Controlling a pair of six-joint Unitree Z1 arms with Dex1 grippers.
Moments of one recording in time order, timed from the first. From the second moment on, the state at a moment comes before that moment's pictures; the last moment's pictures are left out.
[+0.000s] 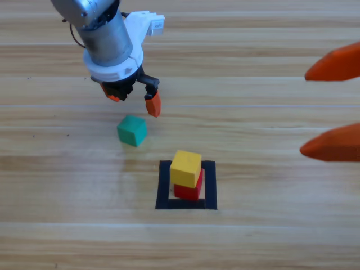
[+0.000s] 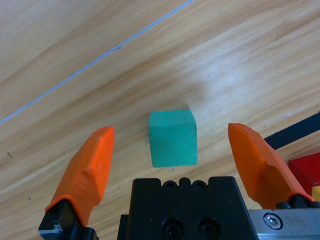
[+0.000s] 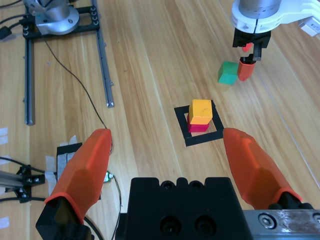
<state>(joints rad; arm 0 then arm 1) -0.53 2.19 -1.78 0.89 0.02 -0.10 0.89 1.27 -1.03 0.40 0.38 -0.27</state>
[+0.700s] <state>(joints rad) -0.53 2.22 -1.71 0.88 0.03 -0.12 0.89 1.32 -1.01 0.43 0.44 -0.33</state>
